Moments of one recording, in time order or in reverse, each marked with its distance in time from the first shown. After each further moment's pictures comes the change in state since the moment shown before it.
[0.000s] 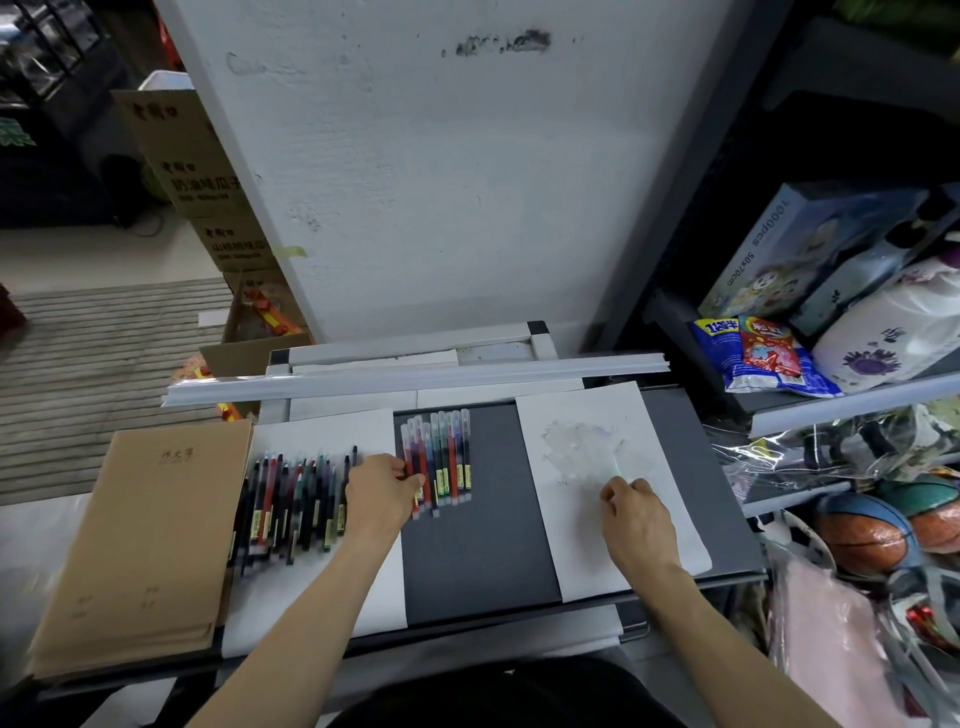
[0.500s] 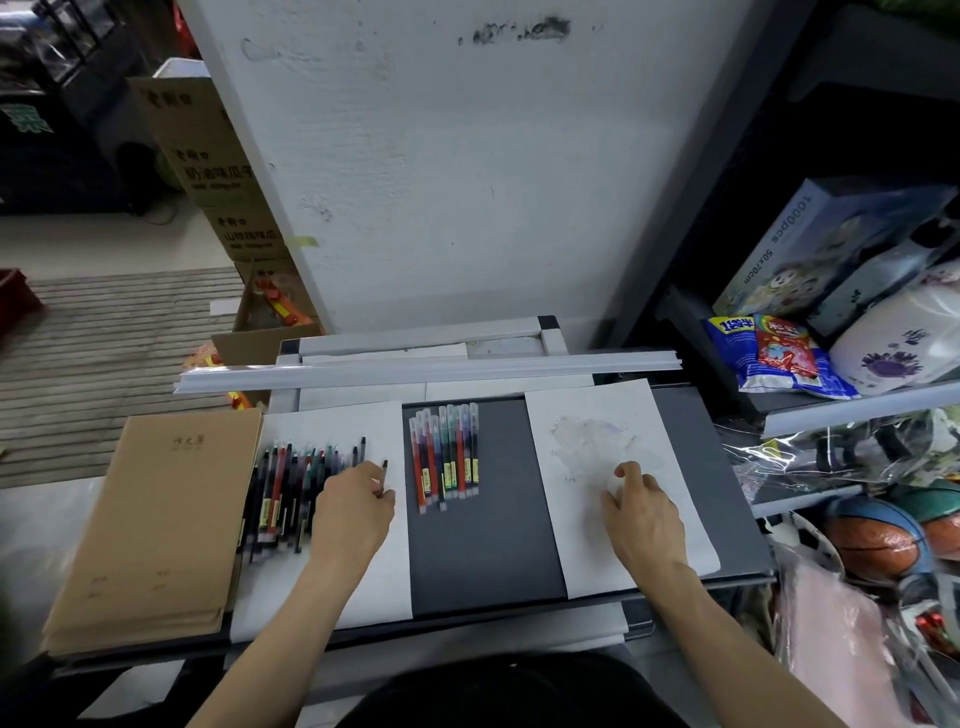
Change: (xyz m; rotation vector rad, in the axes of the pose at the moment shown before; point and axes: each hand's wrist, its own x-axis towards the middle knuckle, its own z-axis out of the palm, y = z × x) left_hand -0.022 -0.032 -0.032 0.232 0.051 0.078; right_hand -0.001 -0.005 -0.002 0.047 0.025 0.005
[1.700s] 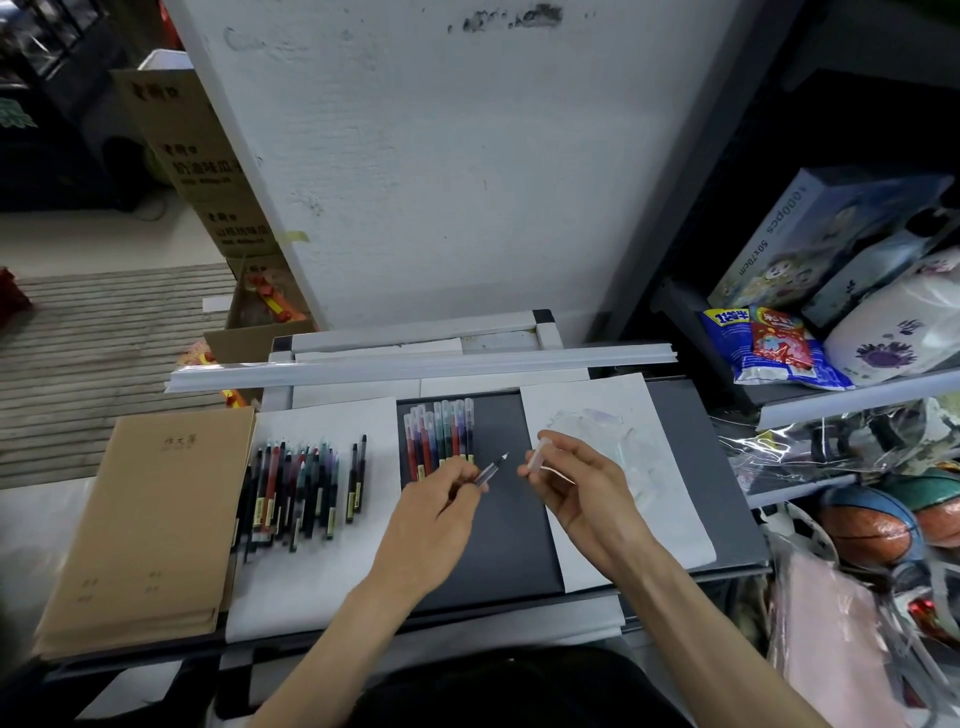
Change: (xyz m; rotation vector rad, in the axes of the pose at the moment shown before) left_hand -0.074 0.088 -0.018 -0.537 -0.334 0.254; right_hand -0.036 -0.095 -0.064 1.733 -0.468 0.324
